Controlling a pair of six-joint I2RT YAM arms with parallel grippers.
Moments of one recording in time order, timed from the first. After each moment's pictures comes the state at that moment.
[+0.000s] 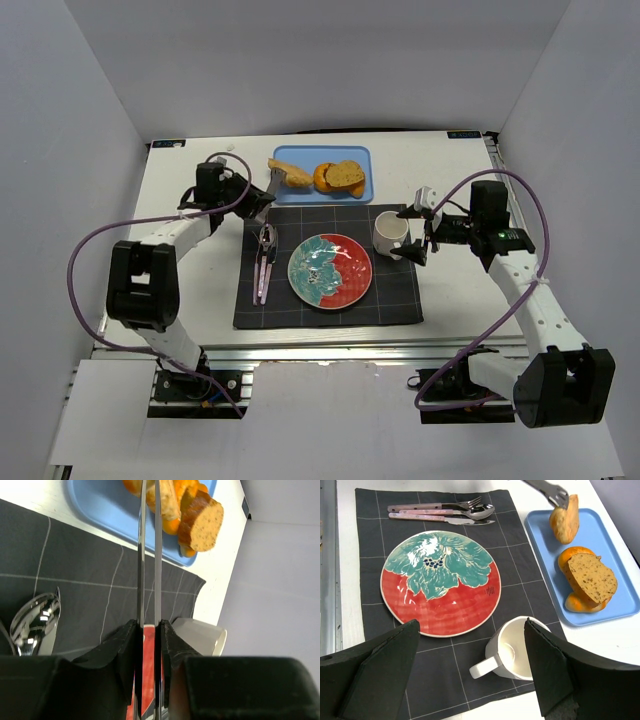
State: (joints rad) left arm -0.13 1.69 1.07 0.03 0.41 -0.99; right arm 0.12 1.12 0.93 -0.45 -1.10 -0.85
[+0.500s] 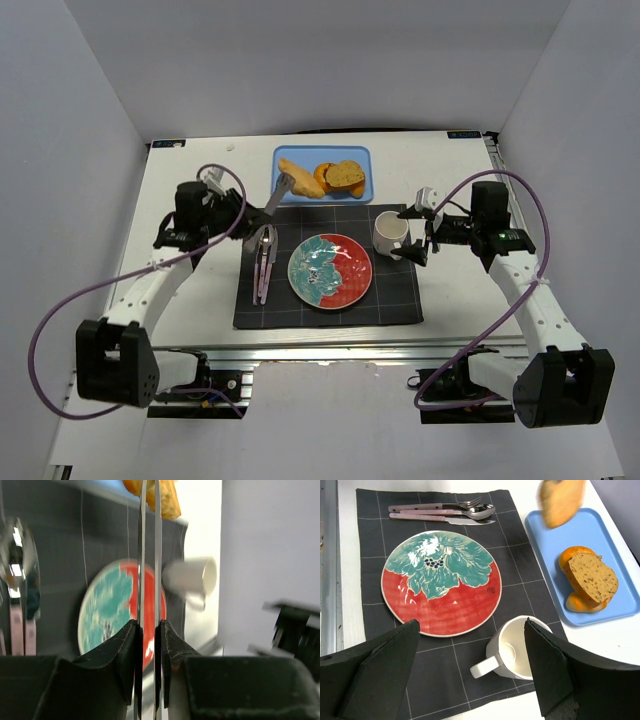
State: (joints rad) left arm -0.14 1.28 0.90 -0.10 0.51 -0.82; right arm 0.11 1.12 0.92 -0.45 -1.11 -0.85
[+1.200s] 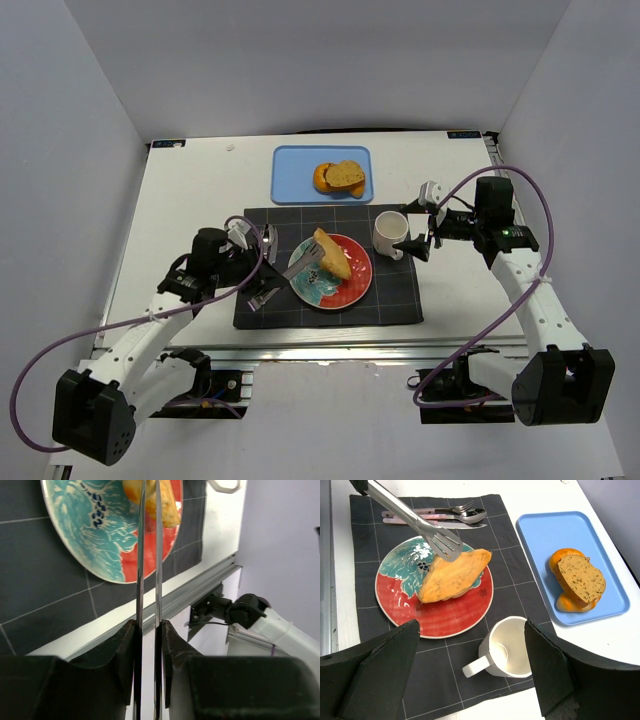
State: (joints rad) left arm -0.36 0.93 0.60 -0.34 0.58 -0.78; right arm 0.09 1.13 0.95 -0.45 -1.12 -0.83
